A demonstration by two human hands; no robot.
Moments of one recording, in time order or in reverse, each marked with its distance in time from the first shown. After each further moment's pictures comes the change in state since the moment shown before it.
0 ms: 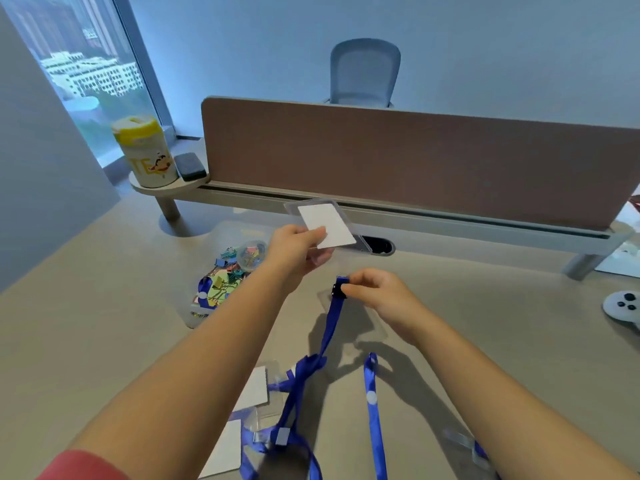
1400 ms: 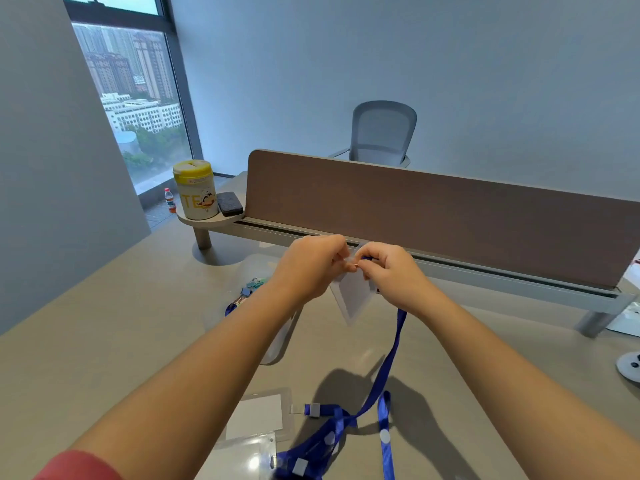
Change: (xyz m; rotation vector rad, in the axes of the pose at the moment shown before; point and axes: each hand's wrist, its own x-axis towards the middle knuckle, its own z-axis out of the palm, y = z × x) left_hand -0.046 0.048 -0.018 1.307 0.094 0.764; right_hand -0.001 -0.084 0.000 -0.404 0.095 -0.383
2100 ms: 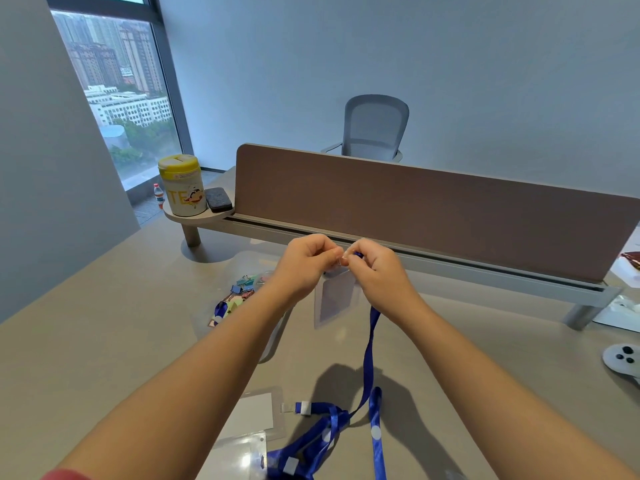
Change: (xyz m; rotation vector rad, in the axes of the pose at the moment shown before) left_hand 0.001 0.002 0.014 -0.840 -0.005 -0.252; right_hand -0.003 0.004 0.013 0.106 0.144 -0.031
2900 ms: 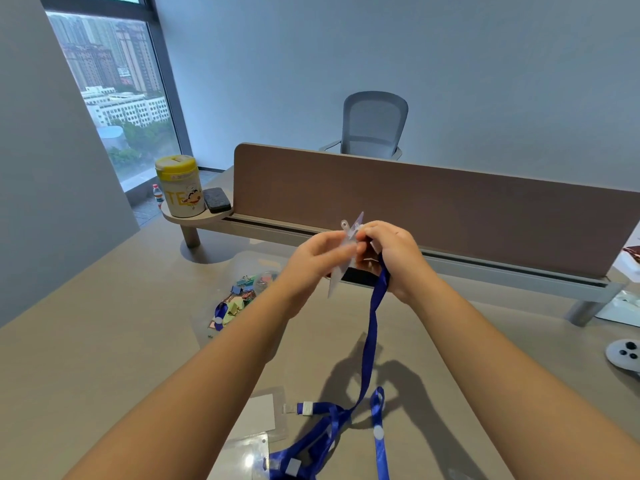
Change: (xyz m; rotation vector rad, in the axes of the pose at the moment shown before) left_hand -0.004 0.008 0.006 -0.234 -0.130 -0.140; right_hand 0.018 -0.012 -0.019 0.587 0.013 0.350
